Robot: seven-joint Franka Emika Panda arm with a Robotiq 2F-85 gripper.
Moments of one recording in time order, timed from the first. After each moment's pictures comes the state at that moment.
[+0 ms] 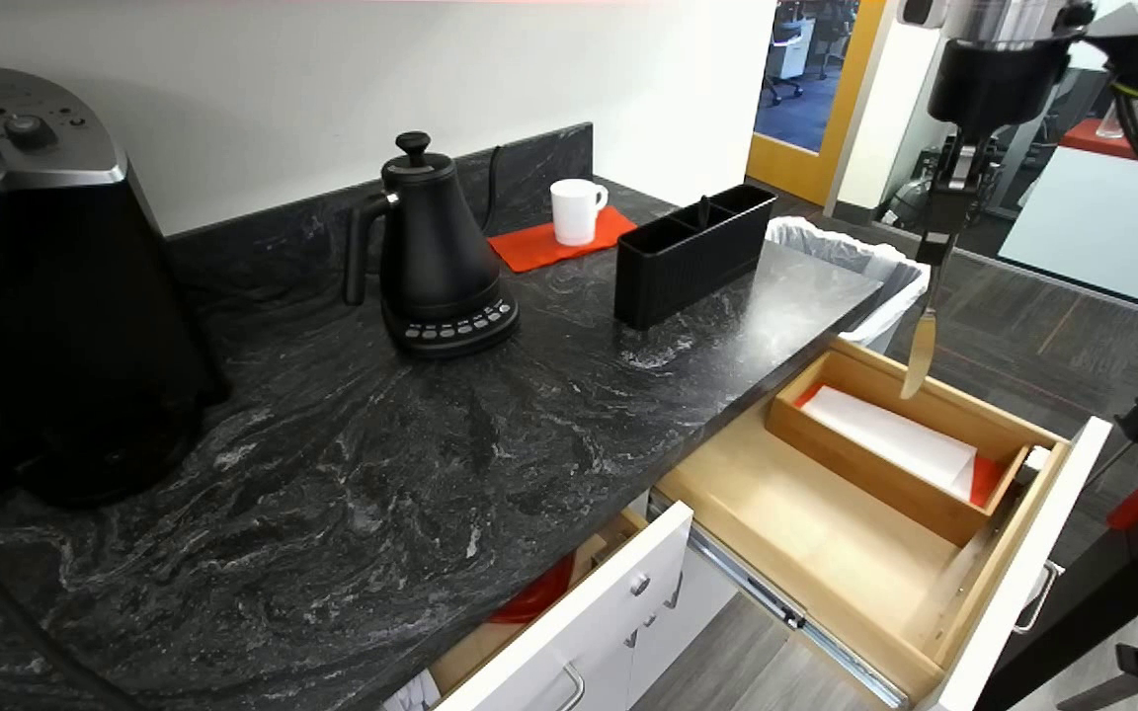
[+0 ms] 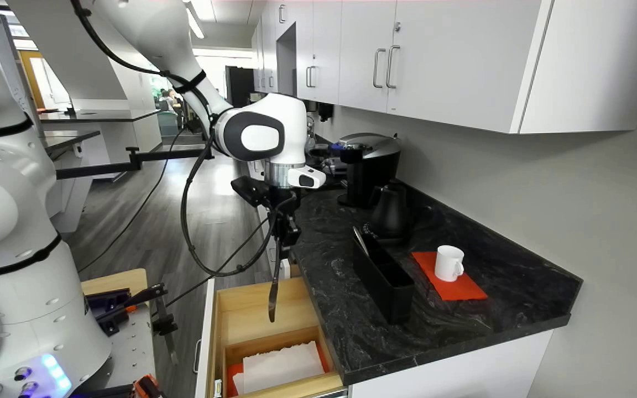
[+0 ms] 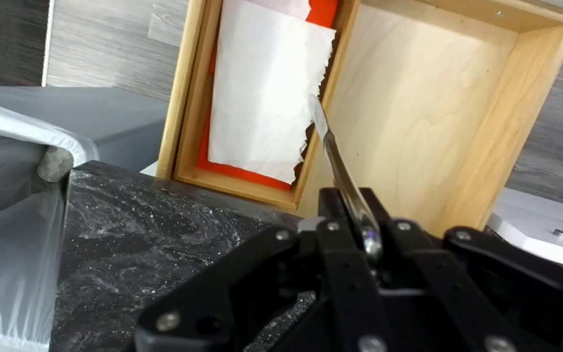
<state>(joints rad) -0.02 -0.06 -0.02 -2.58 -0.06 2.48 0.03</state>
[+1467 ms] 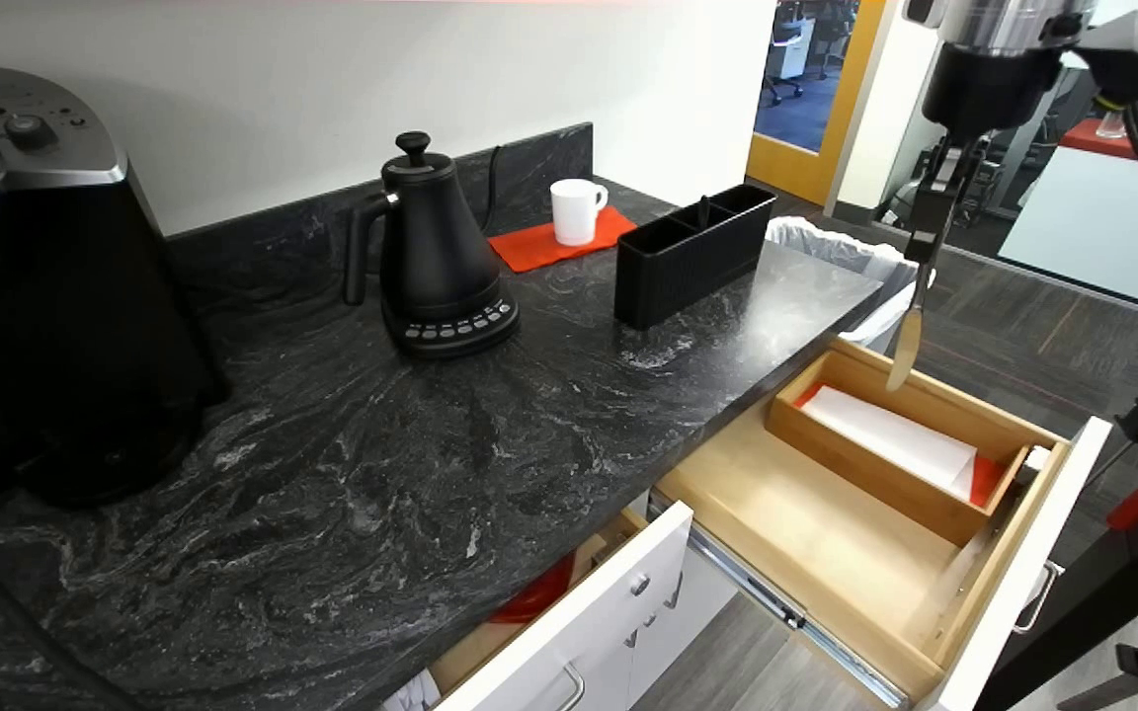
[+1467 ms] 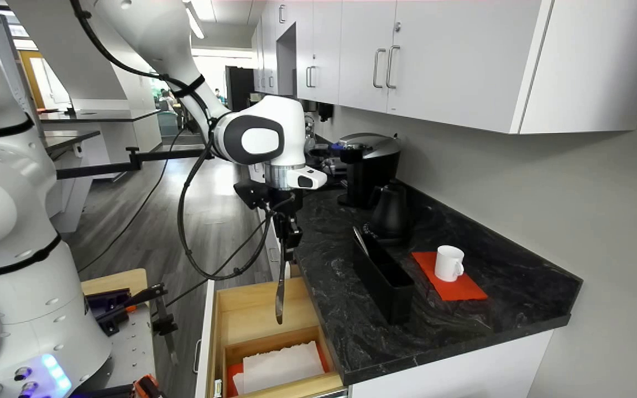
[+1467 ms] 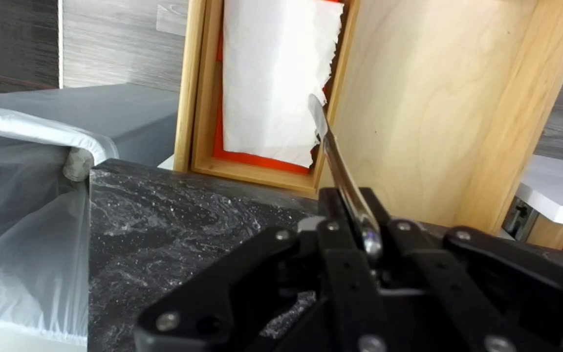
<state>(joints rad) -0.02 -0.05 -0.03 -2.60 -0.12 2.54 0.15</state>
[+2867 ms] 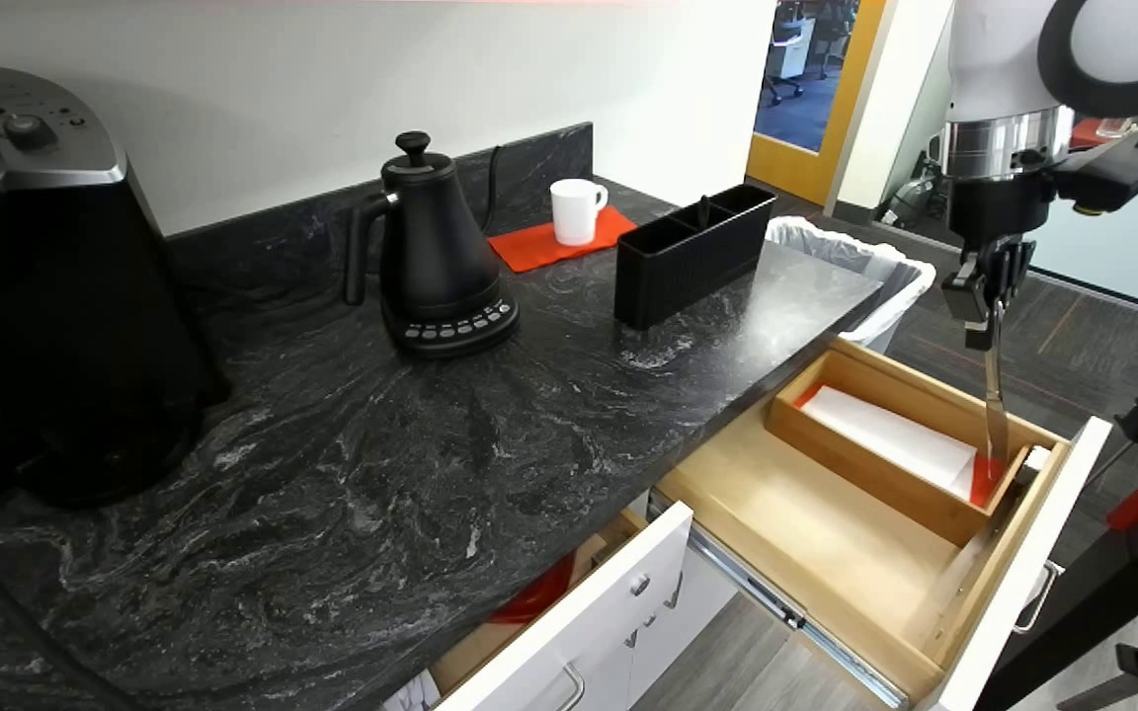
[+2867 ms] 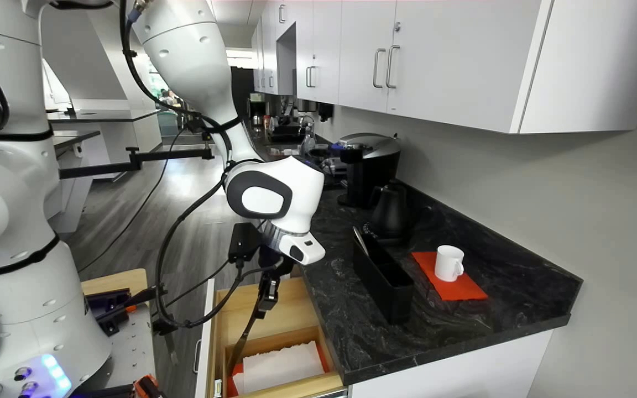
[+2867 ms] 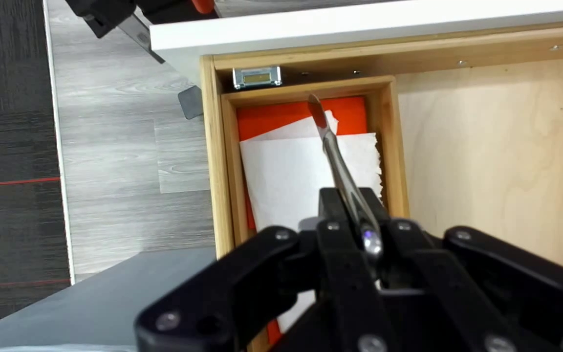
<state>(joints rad) -0.08 0.19 -0.11 -2.60 0.06 2.49 0.13</state>
